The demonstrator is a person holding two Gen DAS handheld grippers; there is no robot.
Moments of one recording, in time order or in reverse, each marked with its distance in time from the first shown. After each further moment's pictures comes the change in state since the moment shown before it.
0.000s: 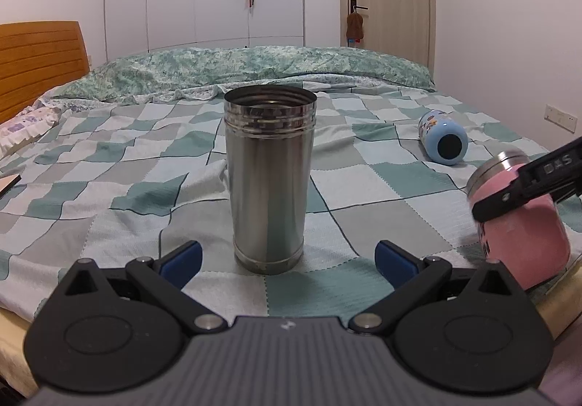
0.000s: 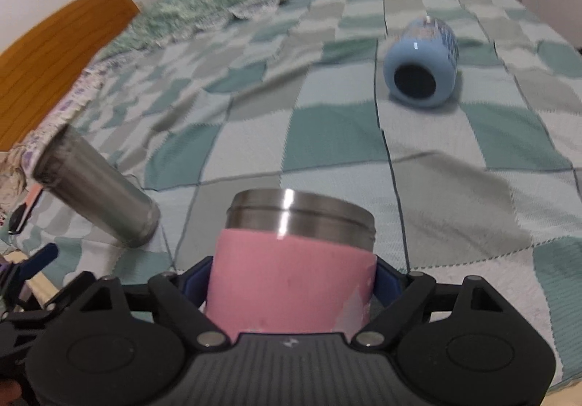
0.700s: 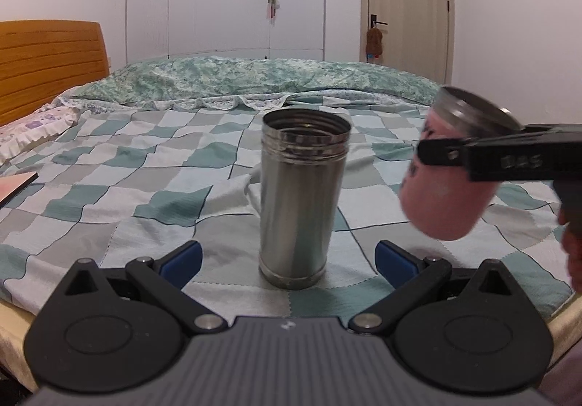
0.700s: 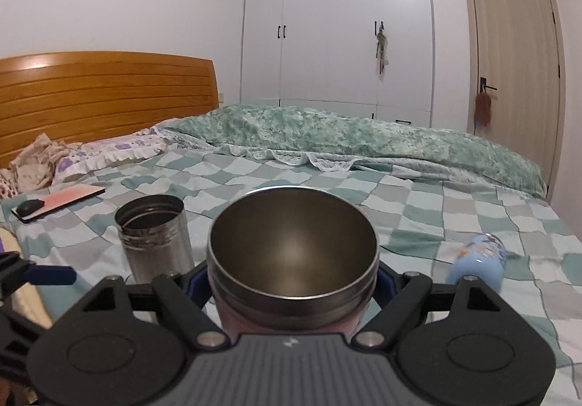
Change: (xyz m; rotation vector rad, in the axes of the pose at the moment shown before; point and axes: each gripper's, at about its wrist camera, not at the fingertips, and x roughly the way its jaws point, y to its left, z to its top) left arm -0.009 0.015 0.008 -0.052 -0.036 0.050; right arm -0.002 0.102 0.006 -0.406 -0.473 -0.018
